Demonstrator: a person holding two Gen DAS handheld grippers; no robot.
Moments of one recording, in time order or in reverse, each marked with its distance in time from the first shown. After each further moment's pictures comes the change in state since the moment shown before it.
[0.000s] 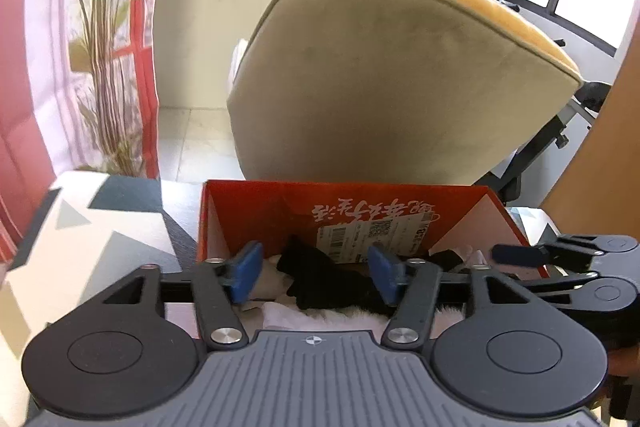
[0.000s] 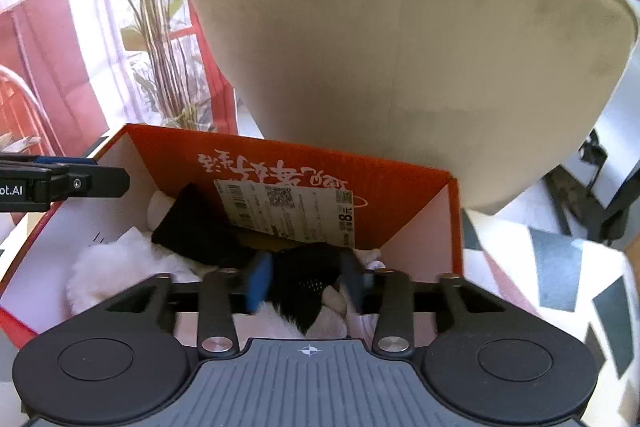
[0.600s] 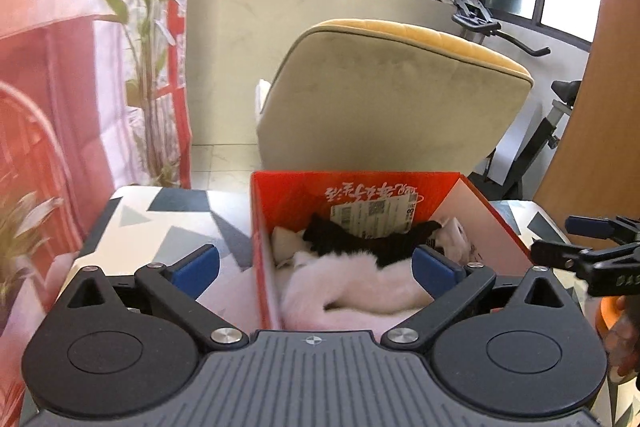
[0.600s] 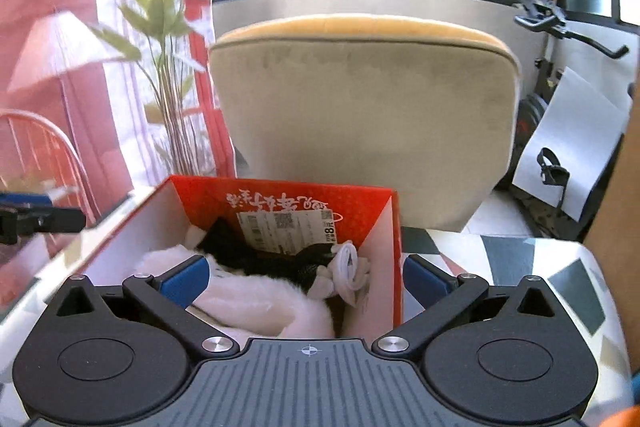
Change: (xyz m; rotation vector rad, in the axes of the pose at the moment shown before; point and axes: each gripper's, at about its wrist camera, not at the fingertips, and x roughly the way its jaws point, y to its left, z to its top) left arm -0.111 -0.008 -0.053 0.052 -0.110 0.070; right arm -0.123 -0.003 -0.066 0.084 -0.254 -0.002
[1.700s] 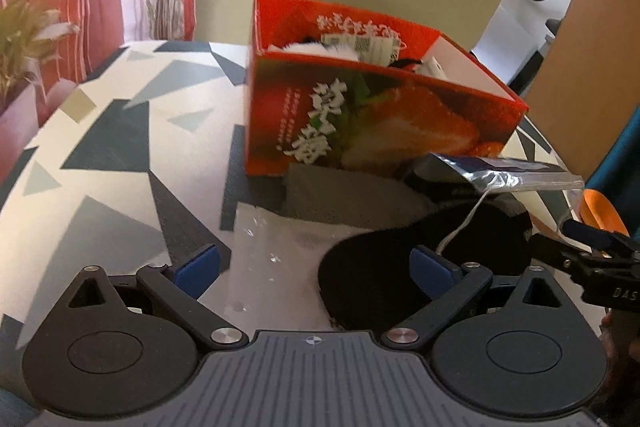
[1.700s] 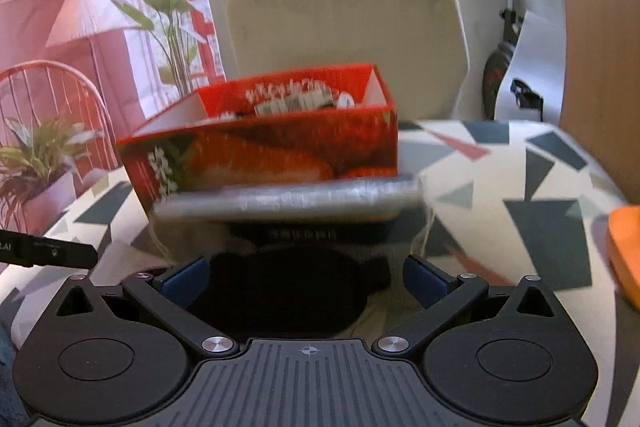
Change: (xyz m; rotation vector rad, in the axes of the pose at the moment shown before) left arm -0.036 -0.008 -0.153 -0.078 0.203 -0.042; right arm -0.087 0.024 -0.183 0.102 0.020 -0.018
